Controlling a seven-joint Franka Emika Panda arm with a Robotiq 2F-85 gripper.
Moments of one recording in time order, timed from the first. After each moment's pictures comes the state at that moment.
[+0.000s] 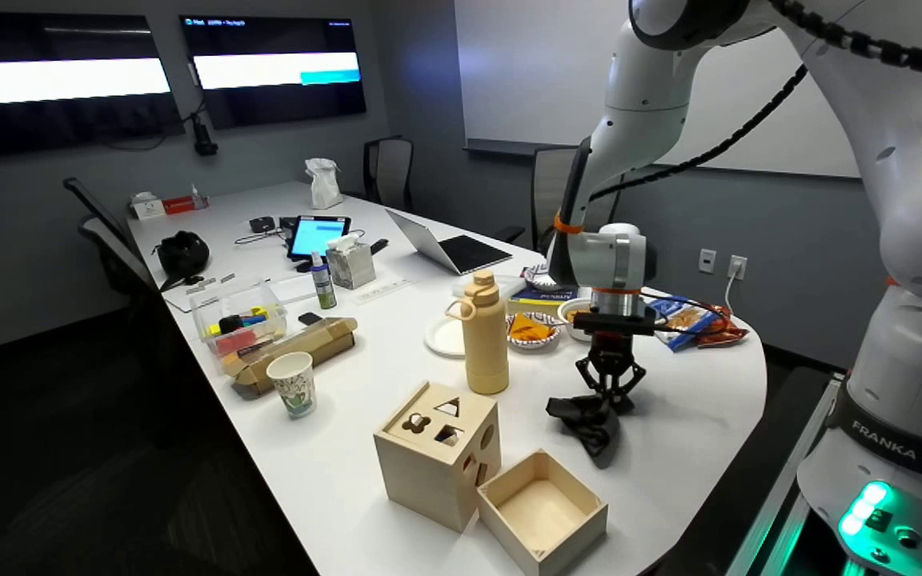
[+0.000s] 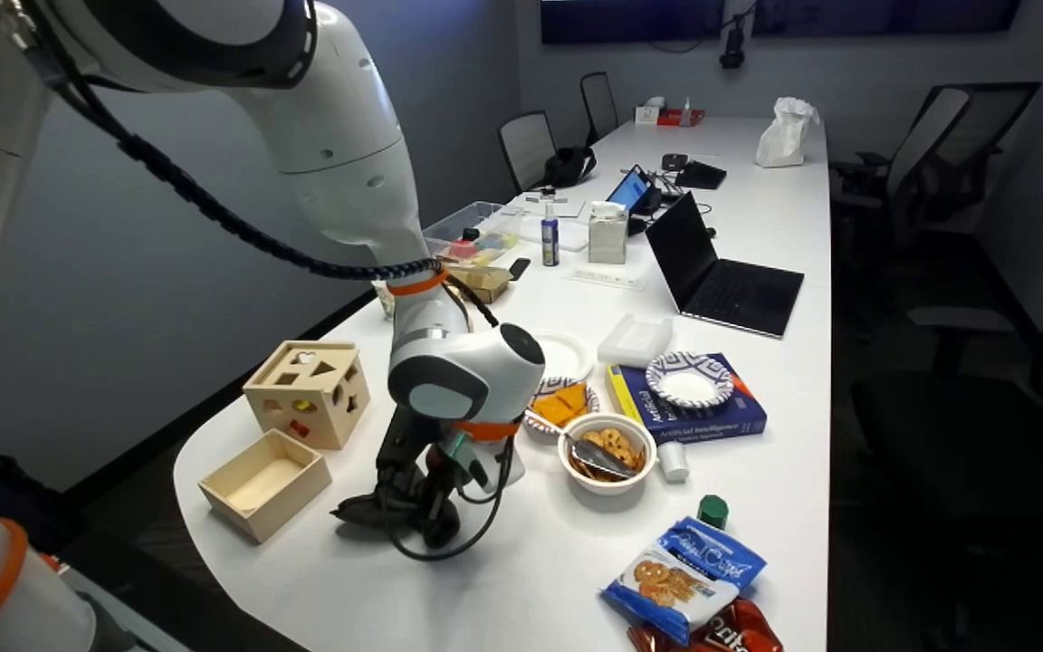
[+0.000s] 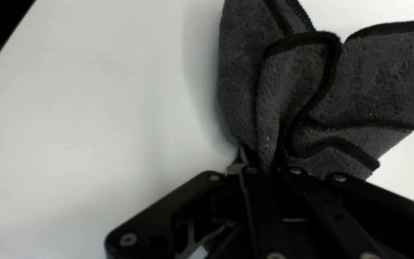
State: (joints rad) arm -0.13 0.64 -0.12 -2.35 0.72 2.47 0.20
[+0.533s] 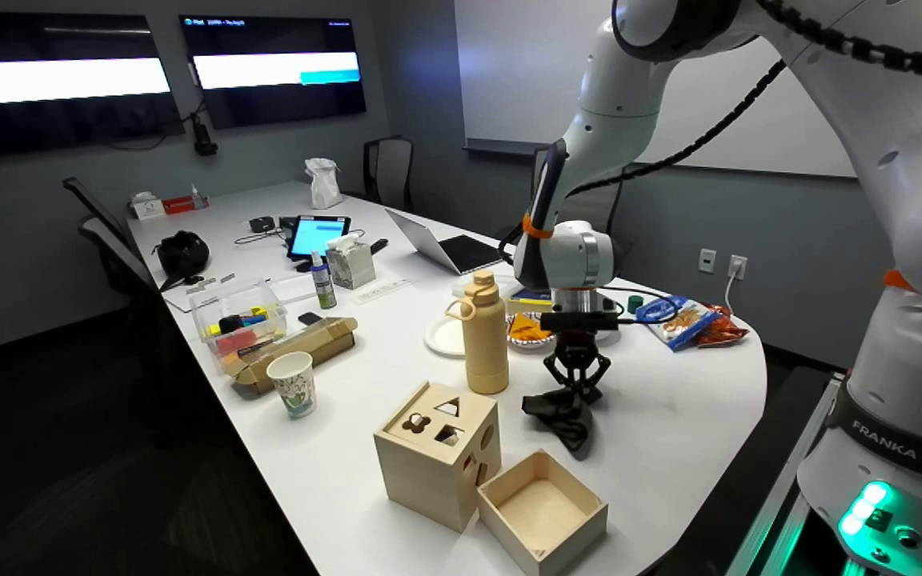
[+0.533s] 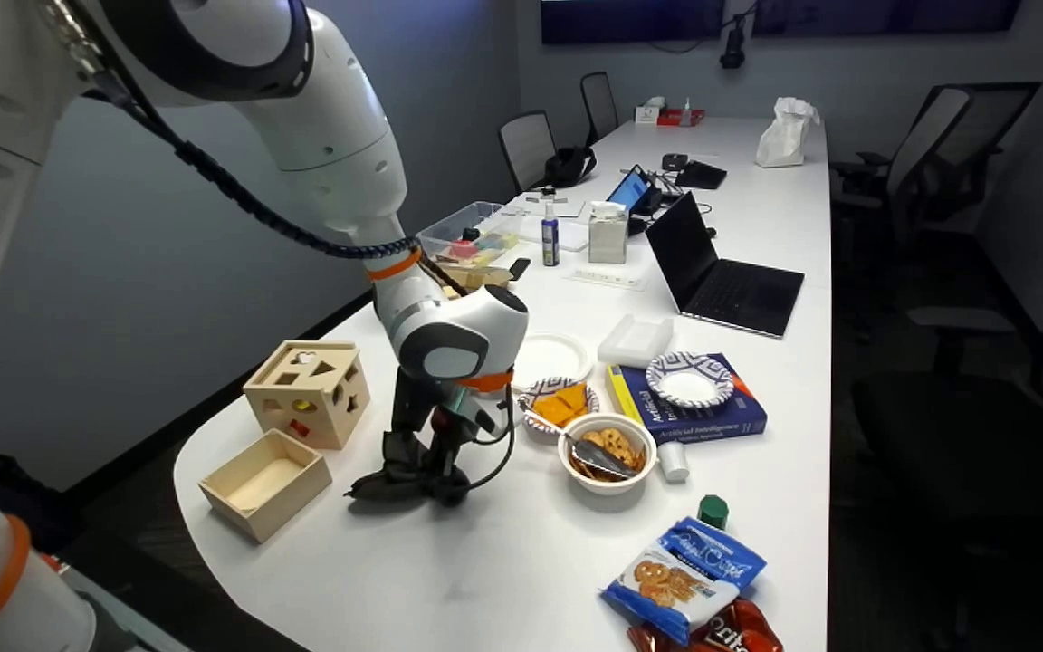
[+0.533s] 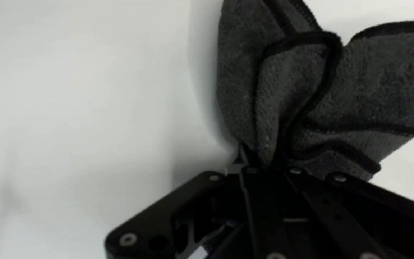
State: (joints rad) arm -0.05 0.68 -0.10 -2.22 0.54 2.47 0.31
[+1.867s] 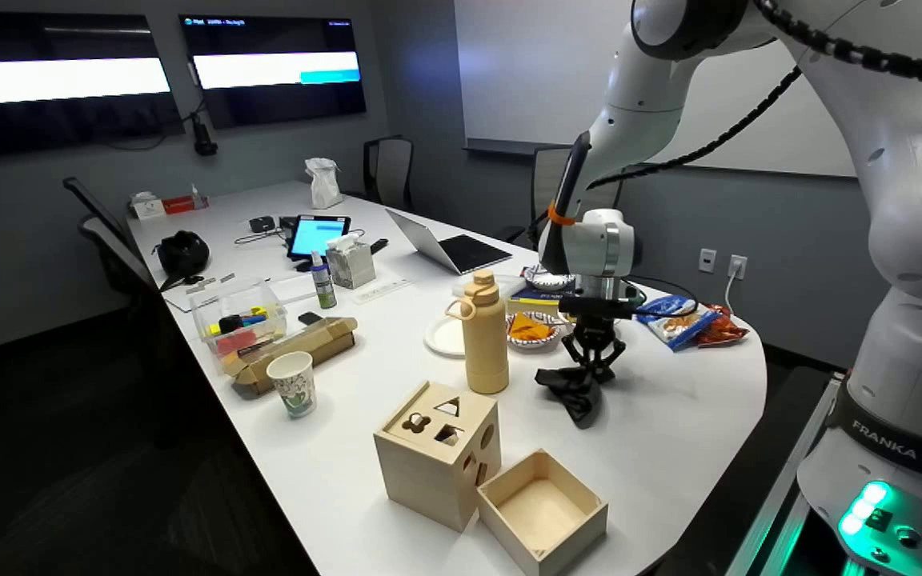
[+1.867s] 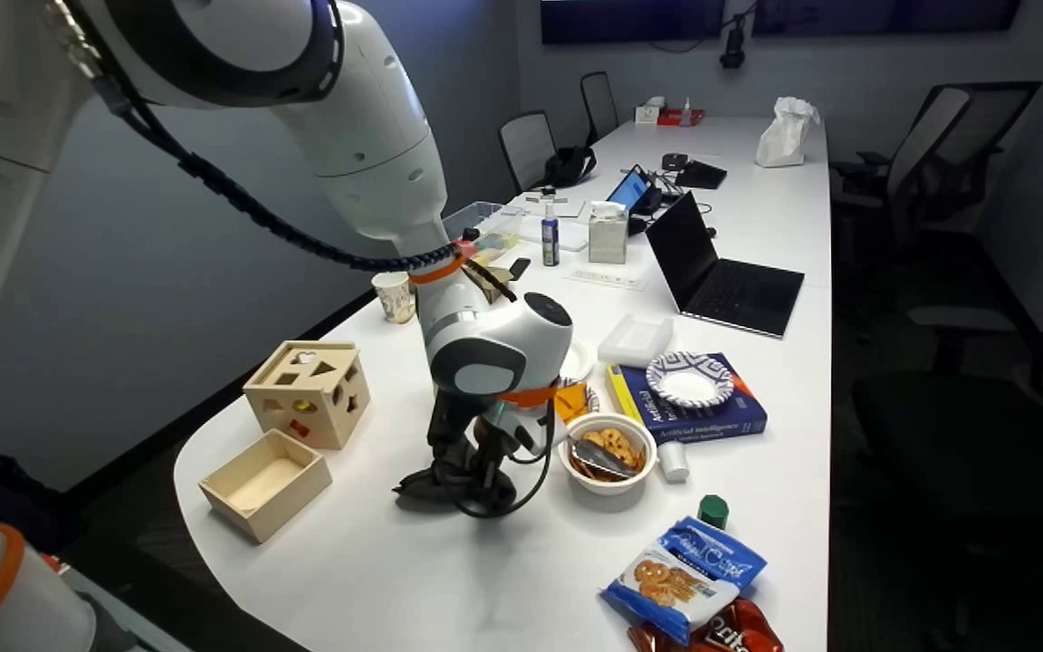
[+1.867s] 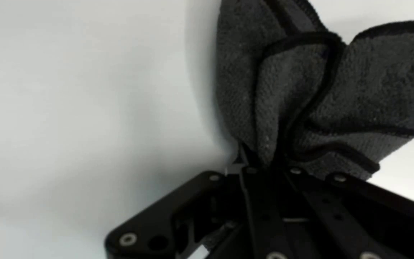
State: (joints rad) arm -0.21 0.68 -0.08 -2.20 0.56 2.56 0.31
